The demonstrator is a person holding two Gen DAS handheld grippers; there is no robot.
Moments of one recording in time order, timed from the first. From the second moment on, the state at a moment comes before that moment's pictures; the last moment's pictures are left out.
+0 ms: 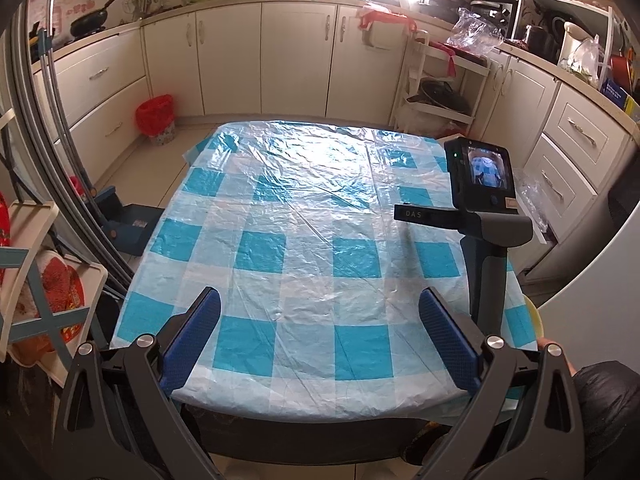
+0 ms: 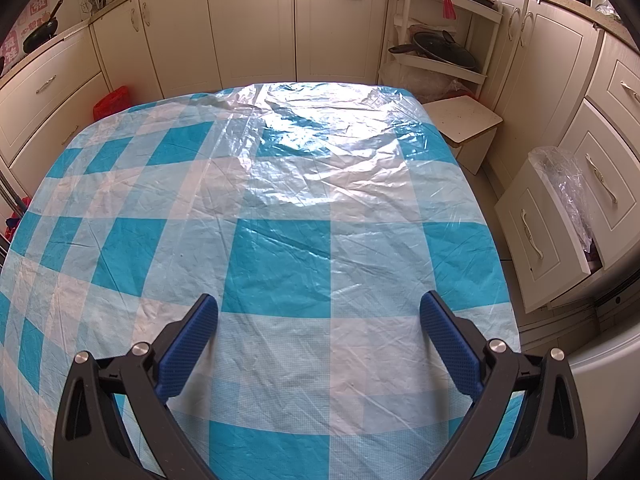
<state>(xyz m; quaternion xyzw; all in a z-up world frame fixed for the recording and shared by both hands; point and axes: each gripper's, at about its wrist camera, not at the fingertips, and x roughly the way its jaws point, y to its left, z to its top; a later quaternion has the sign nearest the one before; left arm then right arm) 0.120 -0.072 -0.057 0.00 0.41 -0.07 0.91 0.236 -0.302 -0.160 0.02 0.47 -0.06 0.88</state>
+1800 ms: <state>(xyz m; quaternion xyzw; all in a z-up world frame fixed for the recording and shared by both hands) 0.051 0.072 -0.030 -0.04 0.35 0.02 0.93 0.237 -0.304 -0.160 0.02 0.47 -0.06 0.88</state>
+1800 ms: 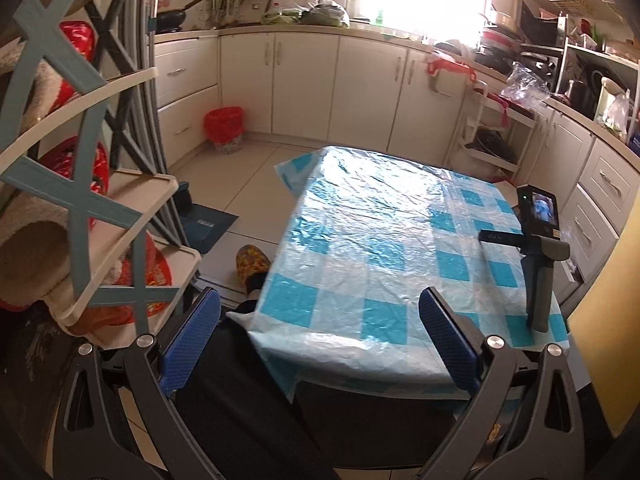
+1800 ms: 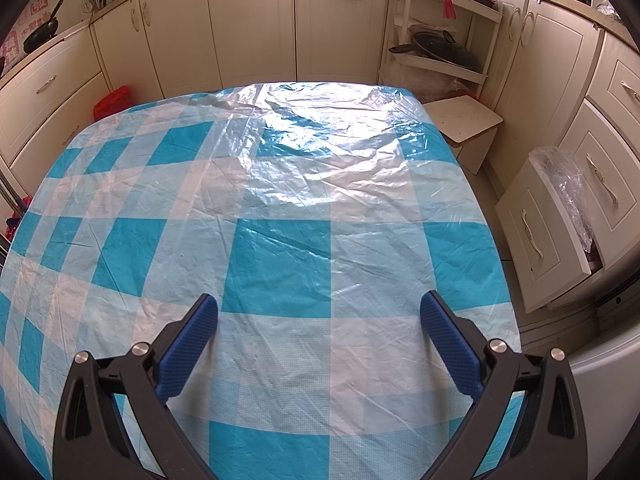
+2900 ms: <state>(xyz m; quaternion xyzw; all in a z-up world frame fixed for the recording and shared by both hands) 0.066 0.015 -0.022 0.00 0.39 -0.06 0.92 0.237 -0.303 -0.160 0.02 0.47 -0.06 0.88</state>
